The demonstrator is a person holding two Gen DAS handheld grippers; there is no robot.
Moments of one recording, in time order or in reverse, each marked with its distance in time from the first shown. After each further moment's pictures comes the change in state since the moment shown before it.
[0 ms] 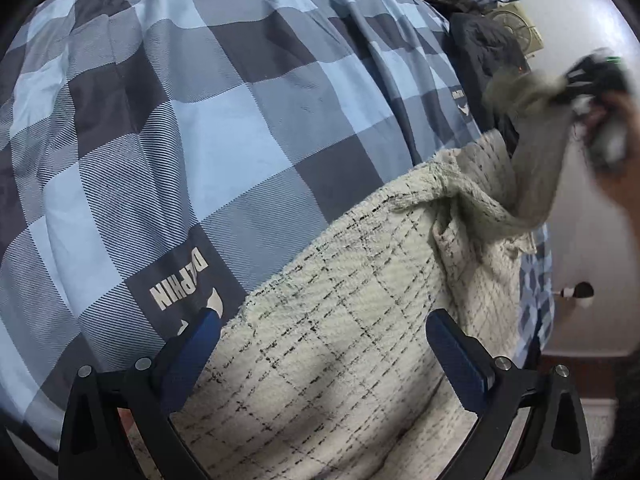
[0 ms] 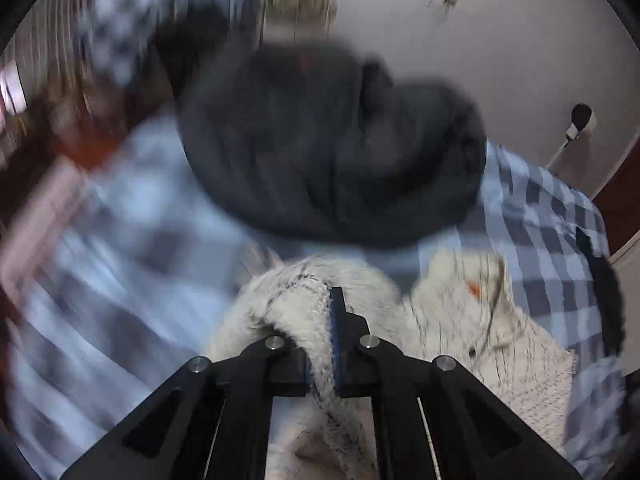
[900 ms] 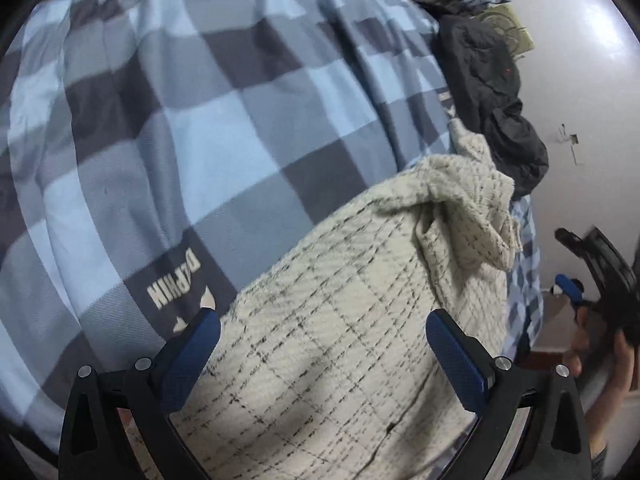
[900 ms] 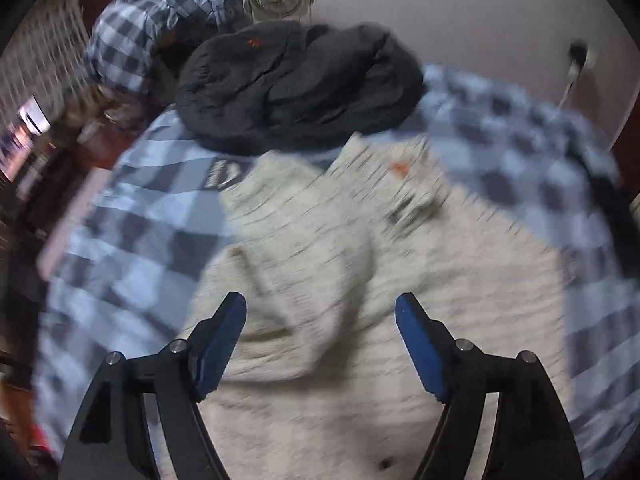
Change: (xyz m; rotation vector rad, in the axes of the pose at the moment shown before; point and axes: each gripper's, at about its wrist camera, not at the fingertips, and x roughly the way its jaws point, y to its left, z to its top) left arm -0.016 -0.006 -0.007 0.026 -0.019 -0.032; right arm -0.044 -0.108 -0.131 0.035 0.082 0.087
